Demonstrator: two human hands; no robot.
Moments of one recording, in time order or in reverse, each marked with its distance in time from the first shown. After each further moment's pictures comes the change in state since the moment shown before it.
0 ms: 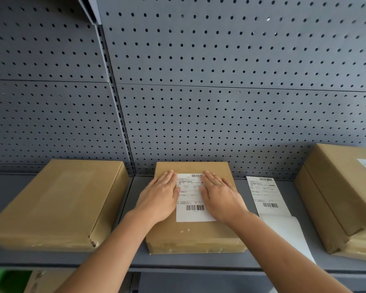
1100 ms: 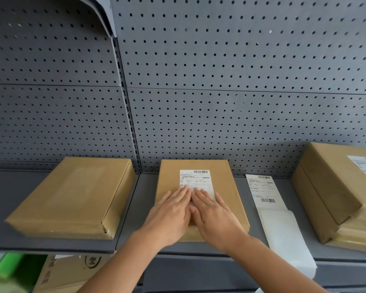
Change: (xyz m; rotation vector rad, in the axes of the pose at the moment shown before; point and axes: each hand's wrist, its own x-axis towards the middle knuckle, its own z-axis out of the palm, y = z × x) left_hand -0.076 0.032 0.005 0.016 -0.002 0.155; right_hand -0.081 -0.040 0.000 0.066 -0.025 -0.171
